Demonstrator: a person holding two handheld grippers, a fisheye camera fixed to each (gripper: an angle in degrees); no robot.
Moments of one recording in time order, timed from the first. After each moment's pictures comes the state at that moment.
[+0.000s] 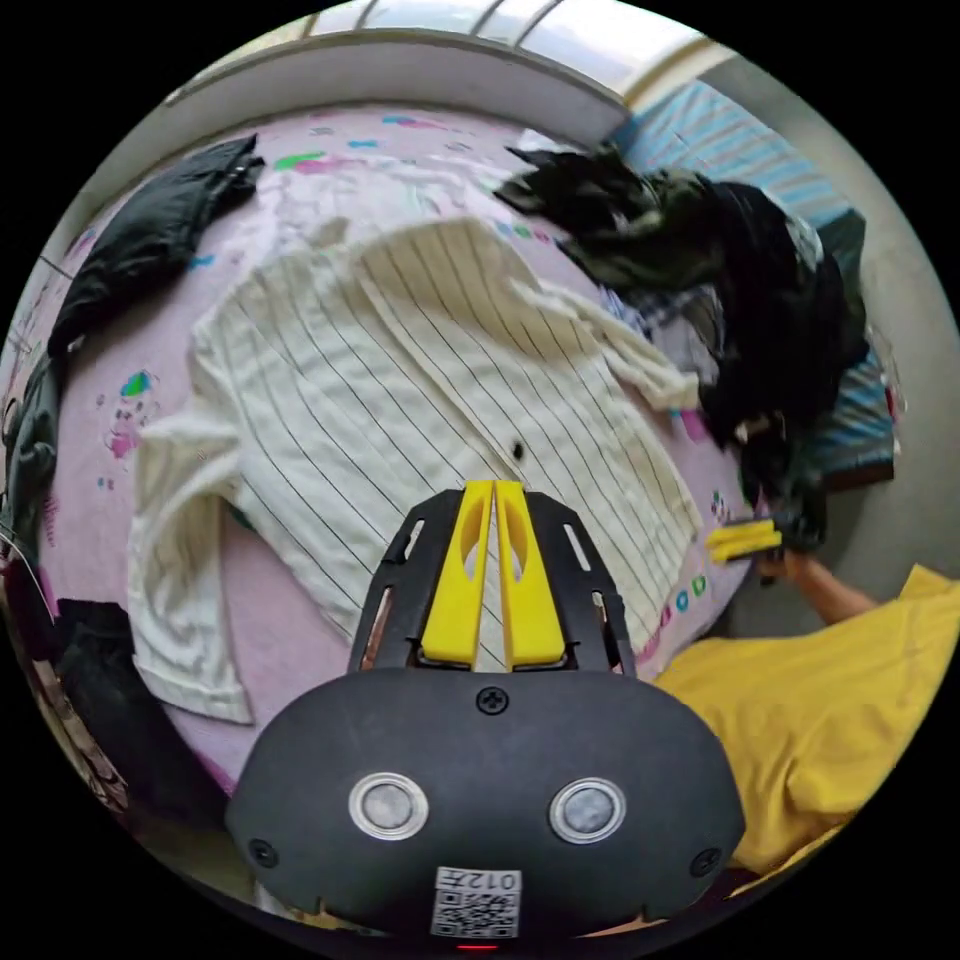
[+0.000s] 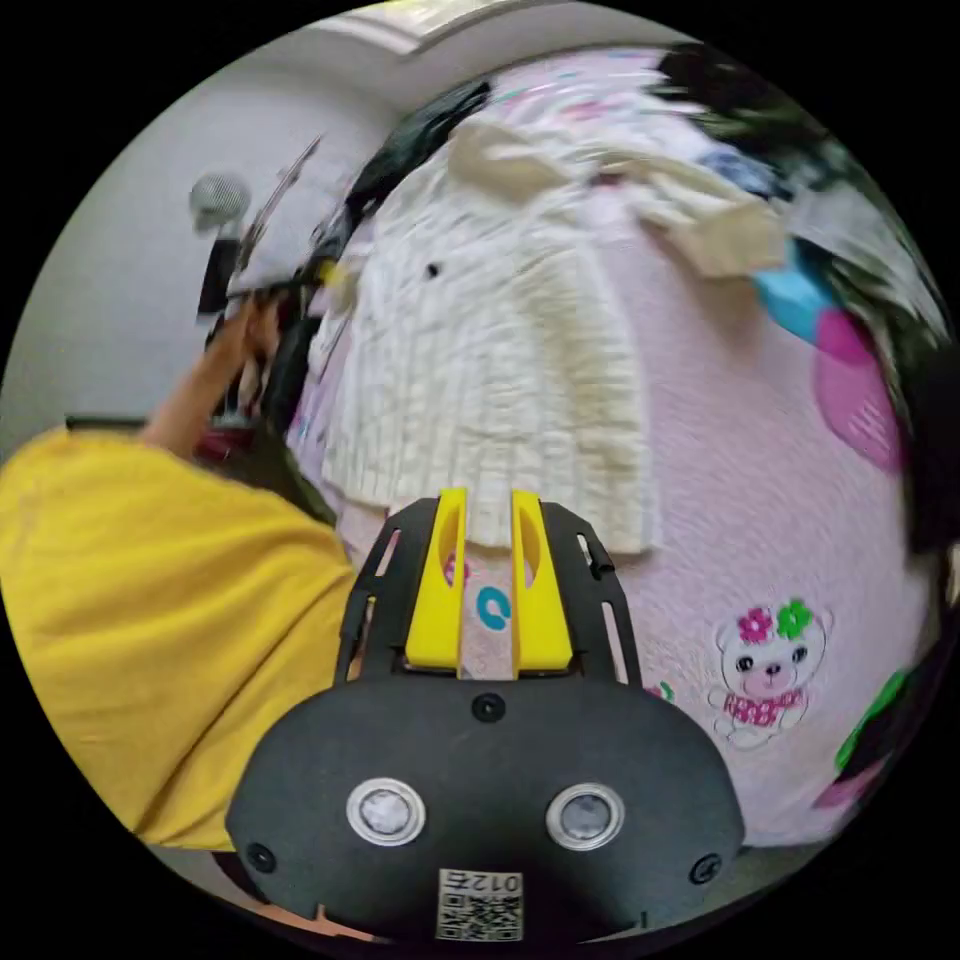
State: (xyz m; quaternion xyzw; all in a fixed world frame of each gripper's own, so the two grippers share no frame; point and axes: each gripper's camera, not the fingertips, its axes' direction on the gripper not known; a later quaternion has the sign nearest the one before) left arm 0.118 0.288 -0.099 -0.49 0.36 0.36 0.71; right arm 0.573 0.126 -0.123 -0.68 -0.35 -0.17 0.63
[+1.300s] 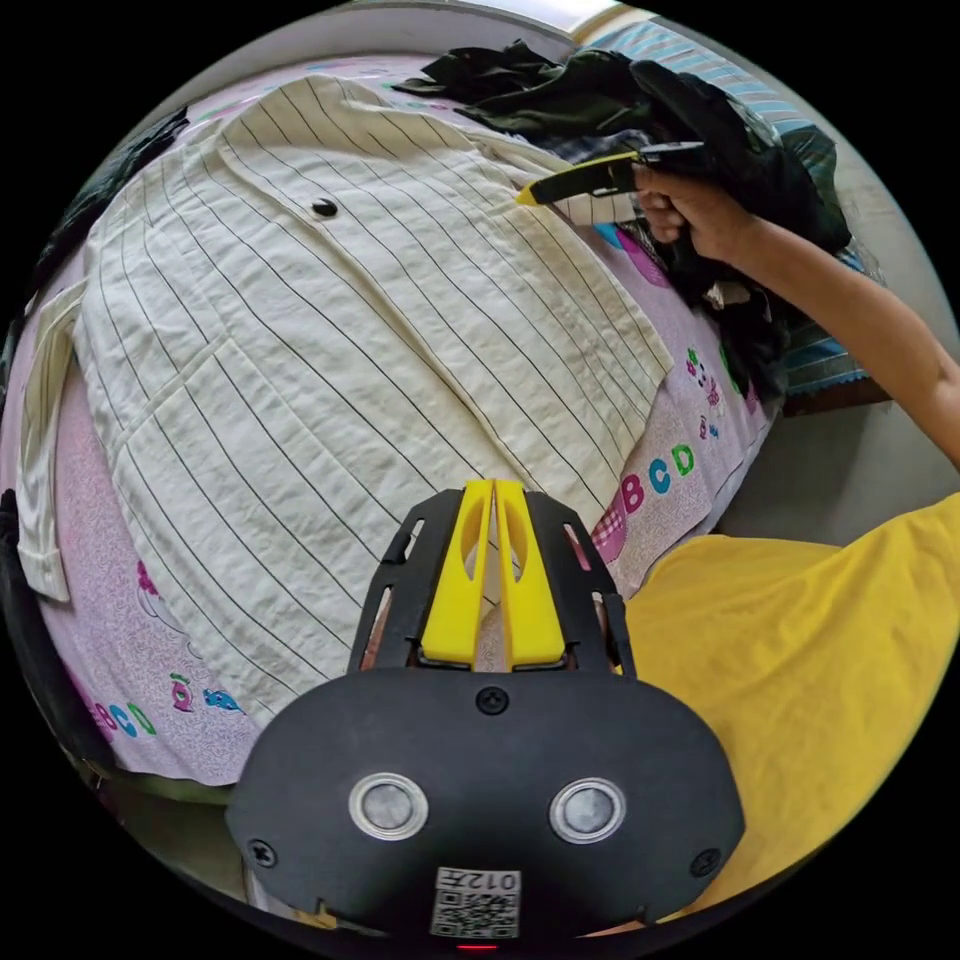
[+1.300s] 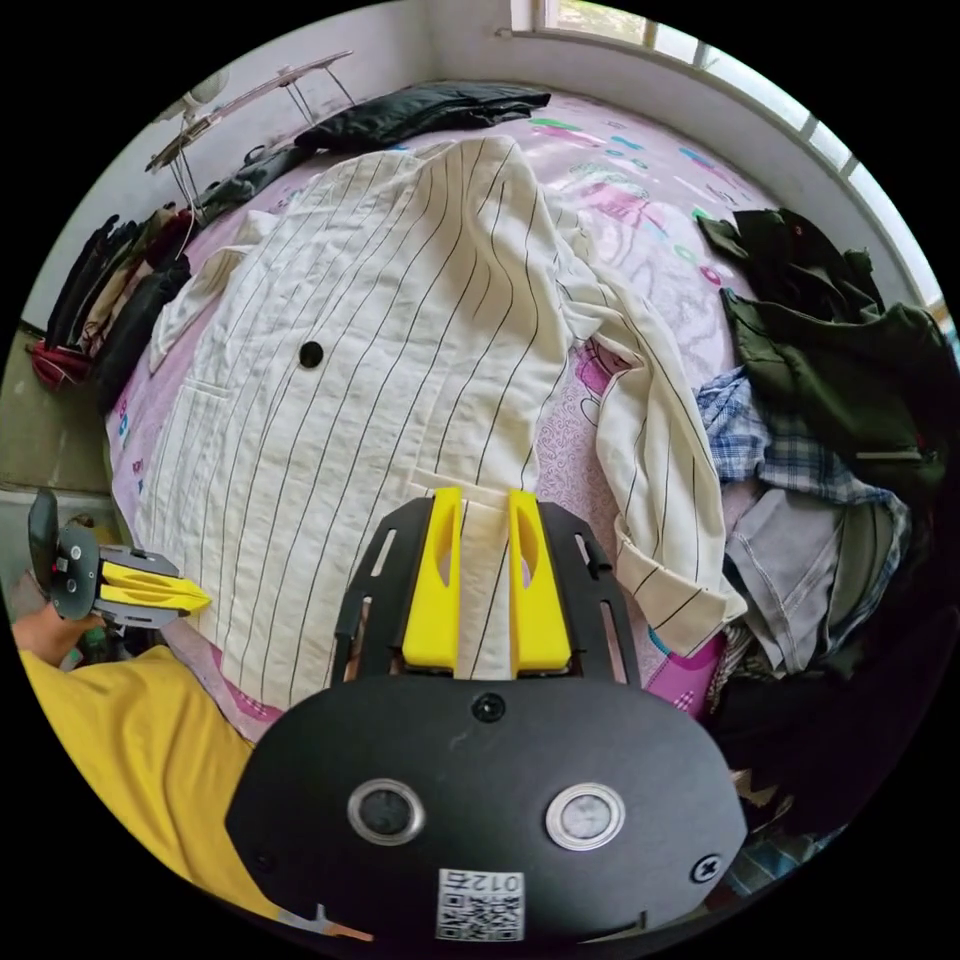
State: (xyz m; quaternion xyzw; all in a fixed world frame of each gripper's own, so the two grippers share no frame) left arm -0.019 0.520 -0.106 -0.53 0.36 0.38 0.67; right arm 0.322 0.070 -0.210 -0.56 -0.25 -0.46 0.64
